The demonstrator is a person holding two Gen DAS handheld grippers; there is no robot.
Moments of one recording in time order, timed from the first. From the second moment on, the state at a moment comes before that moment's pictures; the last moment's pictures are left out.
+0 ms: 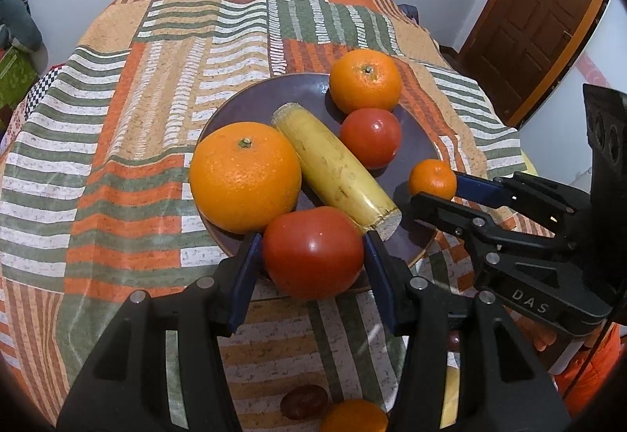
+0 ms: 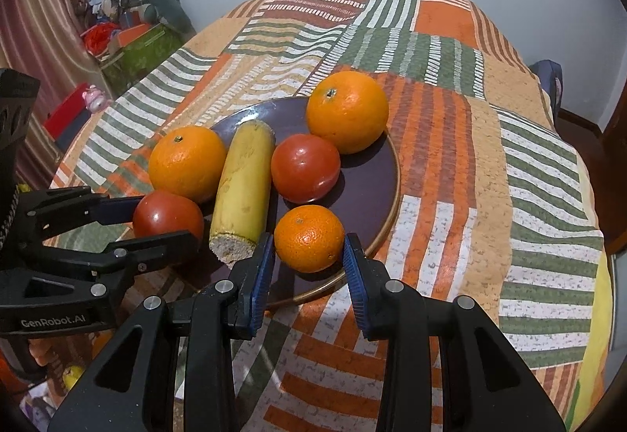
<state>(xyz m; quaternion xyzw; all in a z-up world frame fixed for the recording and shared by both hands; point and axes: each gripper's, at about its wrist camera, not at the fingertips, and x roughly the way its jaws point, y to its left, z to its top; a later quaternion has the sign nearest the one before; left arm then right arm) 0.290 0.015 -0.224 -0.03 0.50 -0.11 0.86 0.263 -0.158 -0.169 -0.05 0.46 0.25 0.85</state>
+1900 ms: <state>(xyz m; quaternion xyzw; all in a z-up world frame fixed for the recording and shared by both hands) 0.150 0.010 -0.237 0.03 0.53 -0.14 0.84 0.157 -0.166 -0.174 -0.08 0.49 0.23 0.84</state>
